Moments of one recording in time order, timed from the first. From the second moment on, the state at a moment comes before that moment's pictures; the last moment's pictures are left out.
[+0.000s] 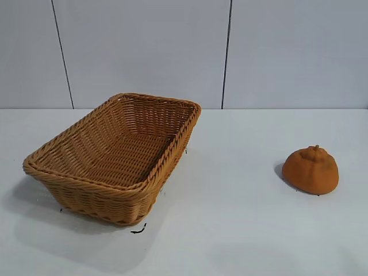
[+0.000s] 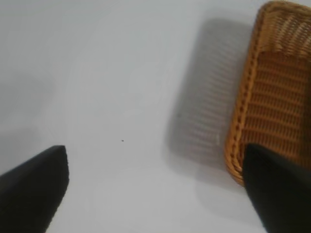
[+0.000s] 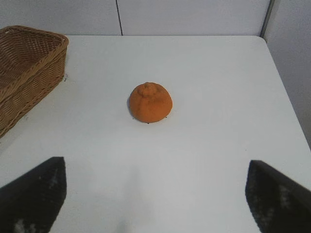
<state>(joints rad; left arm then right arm) -0.11 1.12 -0.91 -0.03 0.65 0.04 0.02 0.00 -0.49 0.00 1.02 -0.01</state>
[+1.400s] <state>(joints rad) -0.47 1.37 -1.02 -0.05 0.83 -1.06 0.02 0.00 -0.49 0.00 1.02 -0.01</state>
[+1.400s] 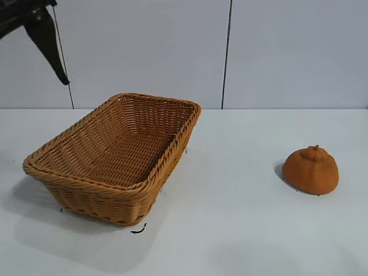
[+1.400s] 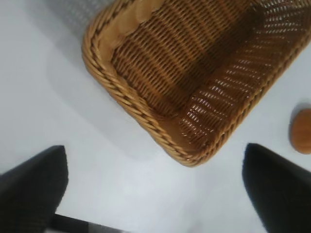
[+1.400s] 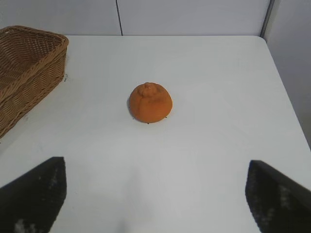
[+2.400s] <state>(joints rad) -0.47 1.80 -1.03 -0.12 0.64 -1.52 0.02 0.00 -0.49 0.00 1.02 -0.01</state>
